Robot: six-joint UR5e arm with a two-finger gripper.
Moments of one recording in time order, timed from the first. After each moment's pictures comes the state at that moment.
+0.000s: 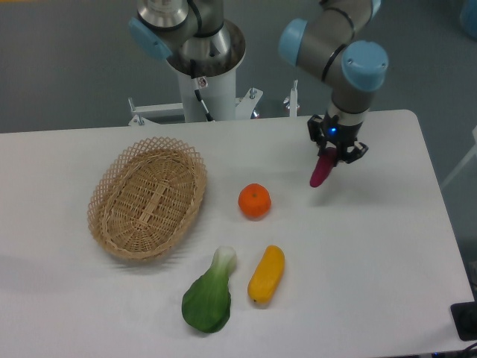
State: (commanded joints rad) arm 2.87 -1.78 -1.86 -0.97 1.55 1.57
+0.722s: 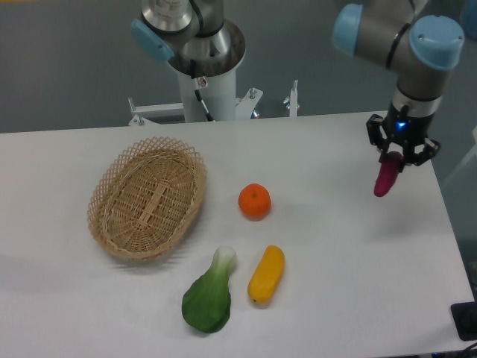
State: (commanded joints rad) arm 2.89 -1.91 -1.56 -1.09 1.51 1.57
